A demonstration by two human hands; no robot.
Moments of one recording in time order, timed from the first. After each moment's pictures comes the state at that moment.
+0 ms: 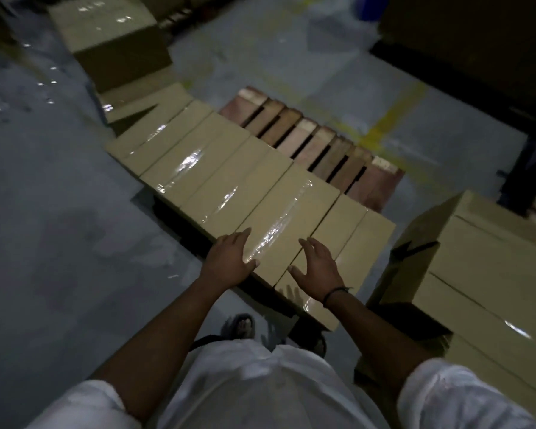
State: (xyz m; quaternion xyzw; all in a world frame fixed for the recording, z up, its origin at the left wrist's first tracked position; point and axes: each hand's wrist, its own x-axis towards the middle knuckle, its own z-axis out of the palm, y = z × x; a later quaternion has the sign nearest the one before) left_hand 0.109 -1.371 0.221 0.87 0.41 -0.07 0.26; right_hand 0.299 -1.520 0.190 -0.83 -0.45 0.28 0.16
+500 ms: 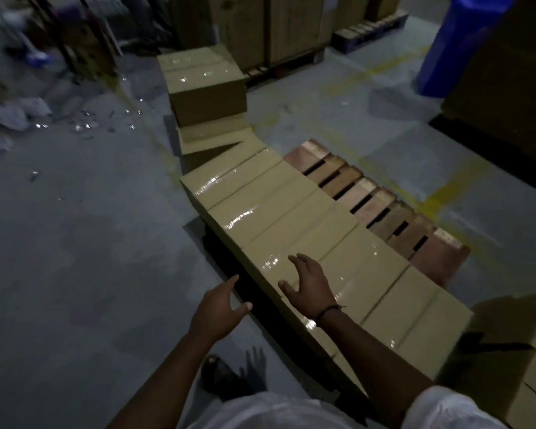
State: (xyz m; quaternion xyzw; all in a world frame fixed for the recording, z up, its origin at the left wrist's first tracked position) left_hand -0.078 -1.254 0.218 0.74 0.55 0.04 0.38; right_hand 0.160 -1.307 0.215 -0.77 -0.54 0.26 0.22
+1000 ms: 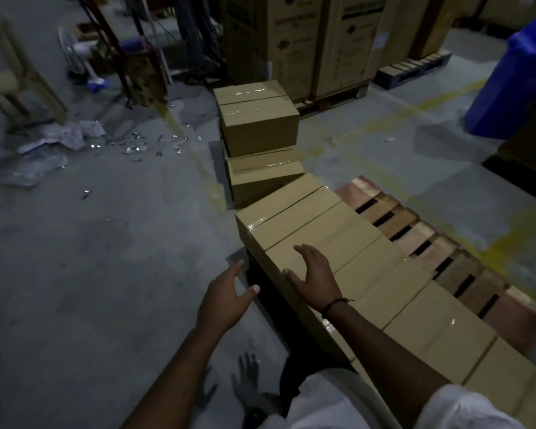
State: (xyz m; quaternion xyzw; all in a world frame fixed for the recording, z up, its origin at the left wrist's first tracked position) left_hand -0.213 -1.039 0.270 0.68 0.60 0.18 0.38; right_hand 0.015 -1.066 0.261 -0.74 -0.57 0.25 0.27
